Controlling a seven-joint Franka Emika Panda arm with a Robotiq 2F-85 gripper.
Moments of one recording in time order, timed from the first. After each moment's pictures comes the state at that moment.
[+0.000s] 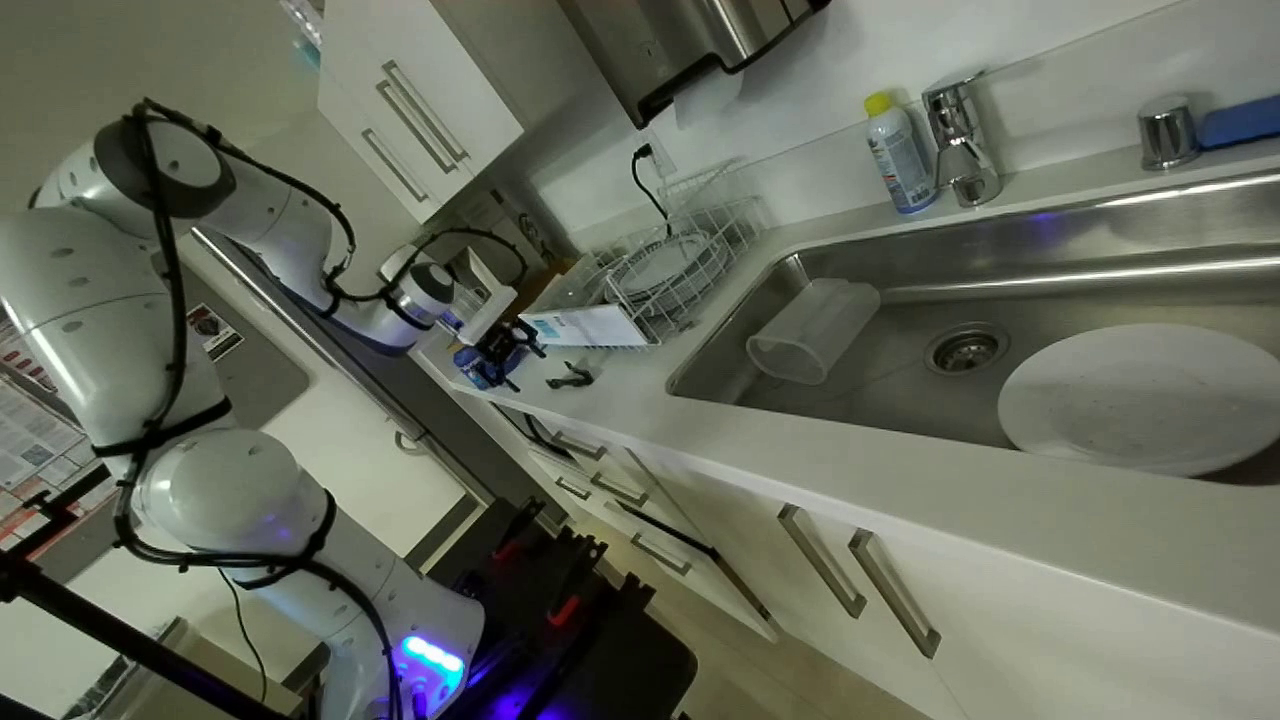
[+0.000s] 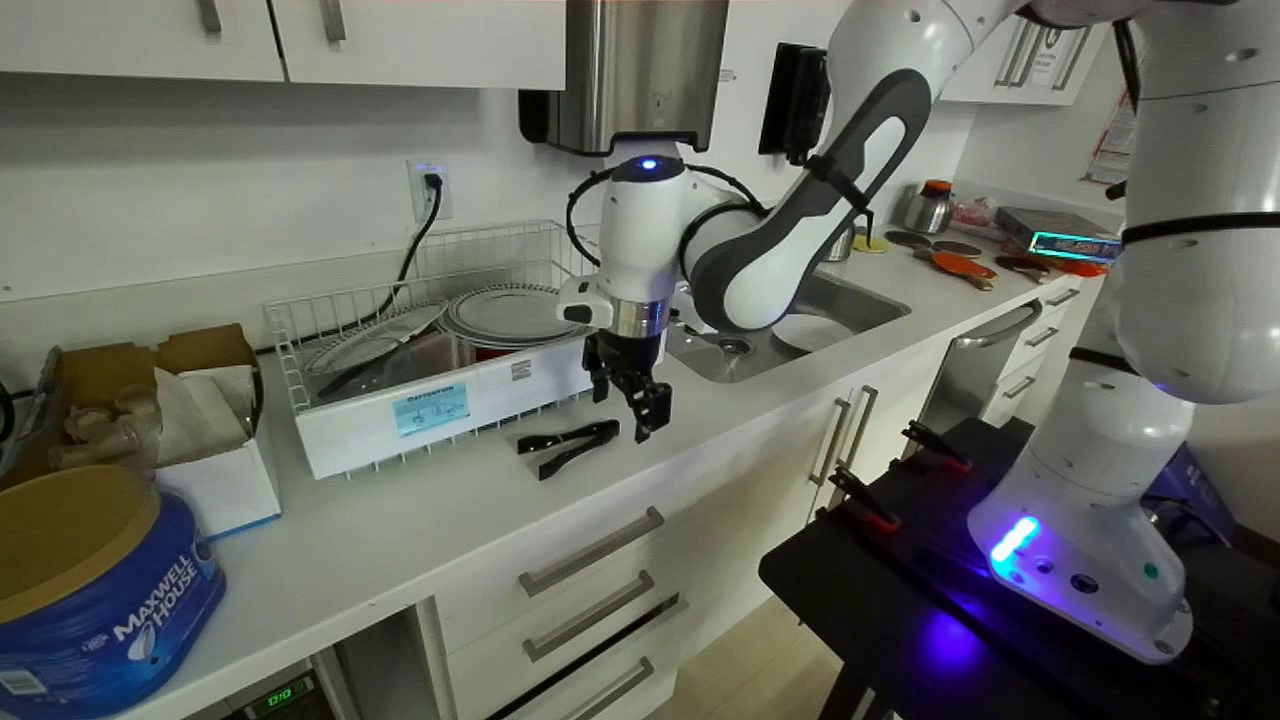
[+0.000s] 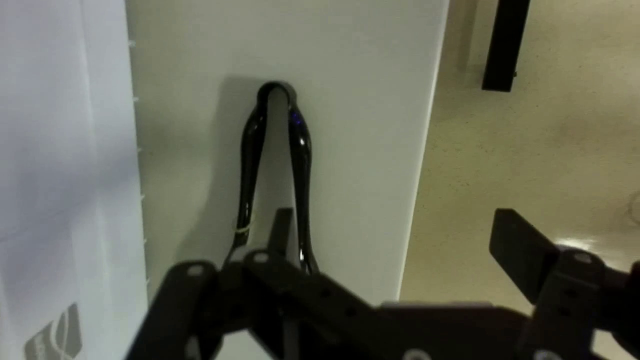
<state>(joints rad) 0.35 0.30 0.36 -2.28 -0.44 2.61 -0.60</state>
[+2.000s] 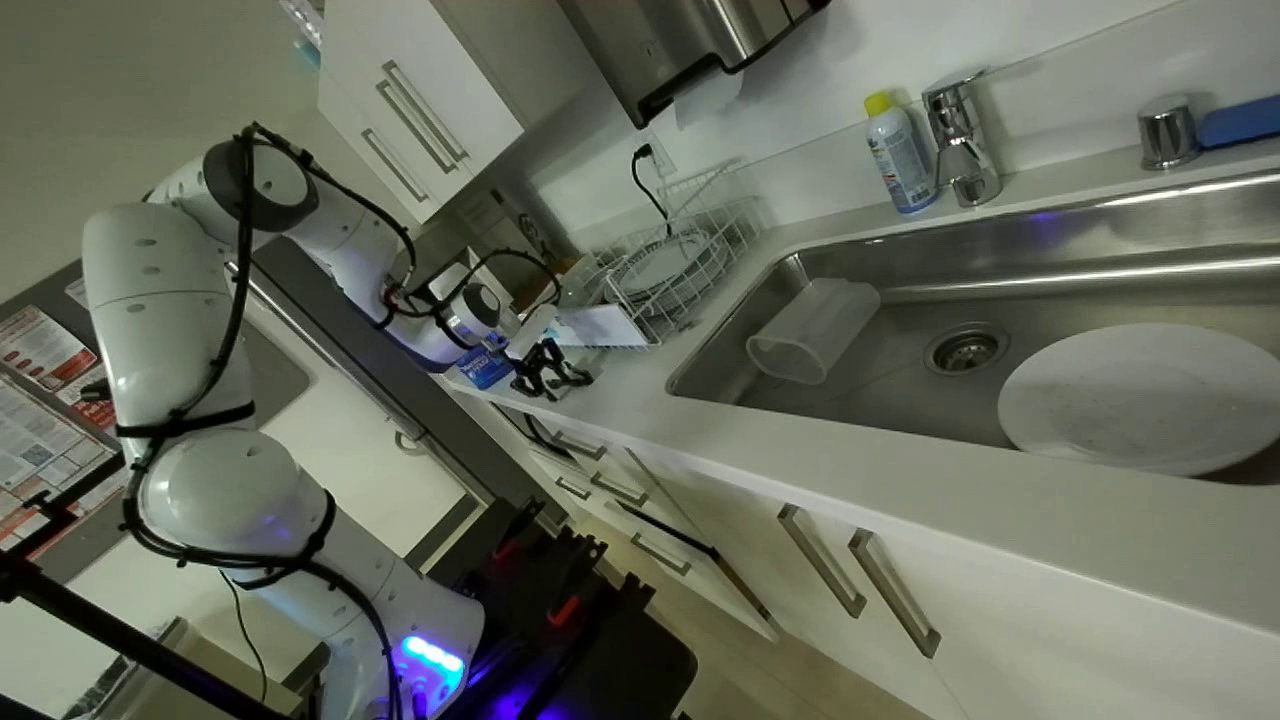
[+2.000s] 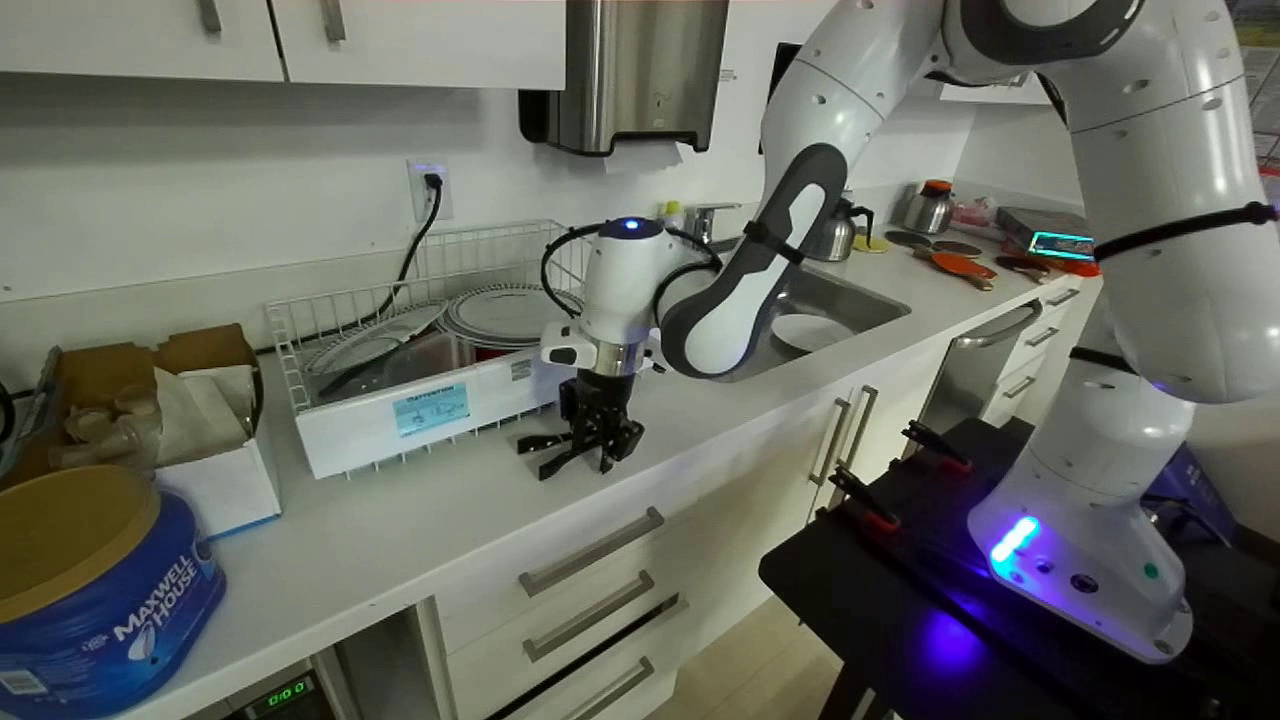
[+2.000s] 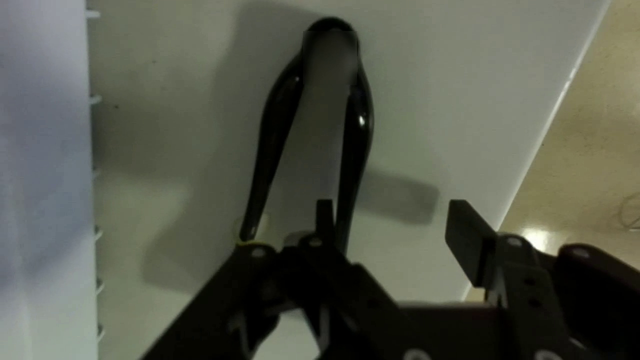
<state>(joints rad) 0.34 0.55 0.31 -2.17 -0.46 2.79 -0.78</state>
